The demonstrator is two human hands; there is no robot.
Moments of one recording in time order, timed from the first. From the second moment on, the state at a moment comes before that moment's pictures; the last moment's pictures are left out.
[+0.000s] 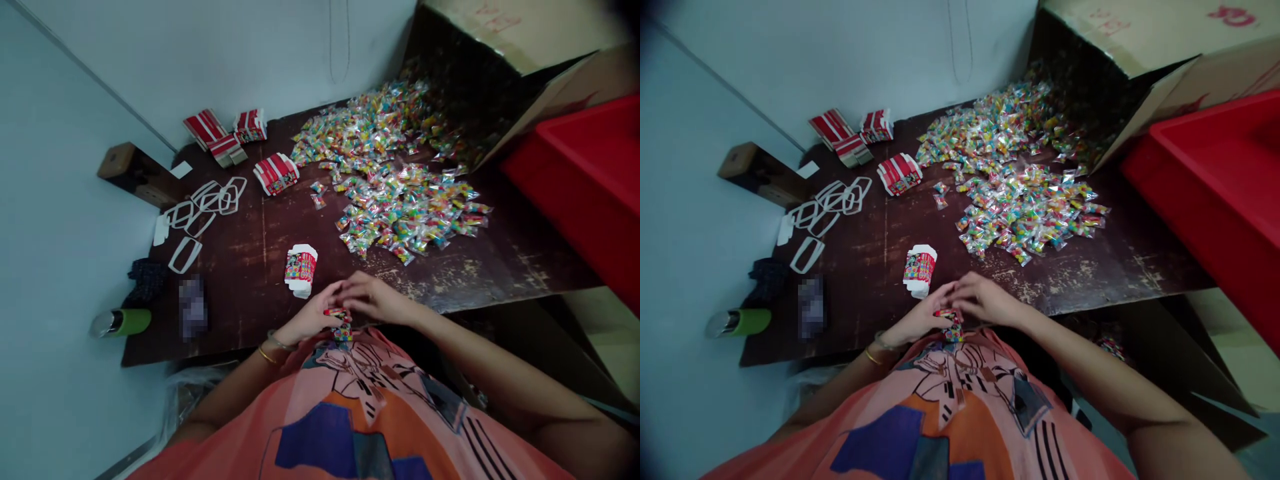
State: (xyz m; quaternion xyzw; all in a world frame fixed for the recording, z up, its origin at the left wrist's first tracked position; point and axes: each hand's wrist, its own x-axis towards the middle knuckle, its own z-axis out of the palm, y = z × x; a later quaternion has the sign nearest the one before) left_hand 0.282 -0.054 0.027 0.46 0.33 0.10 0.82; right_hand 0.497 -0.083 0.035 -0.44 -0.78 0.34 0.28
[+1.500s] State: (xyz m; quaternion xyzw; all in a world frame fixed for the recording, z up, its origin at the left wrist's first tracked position) left_hand 0.322 -0.053 0.036 0.54 0.35 0.10 0.76; right_hand 0.485 -0.107 0.030 -0.63 -0.62 0.19 0.43
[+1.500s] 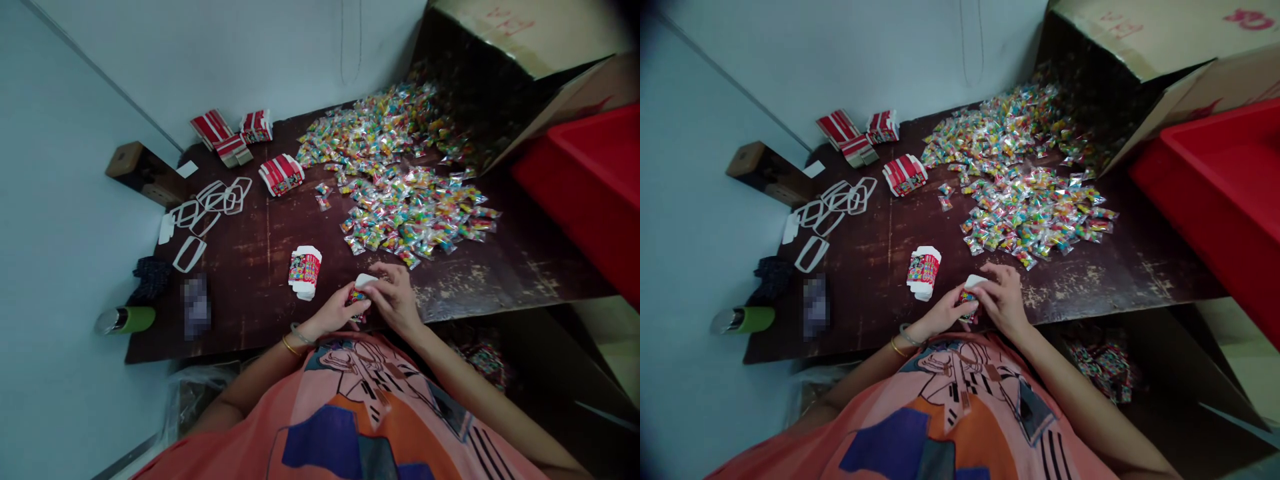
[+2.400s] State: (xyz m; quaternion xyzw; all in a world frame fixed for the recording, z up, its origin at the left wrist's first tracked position) left_hand 0.313 -0.060 0.037 0.49 0.36 0.10 0.79; right_hand 0.494 -0.117 0.038 -0.53 -0.62 0.38 0.43
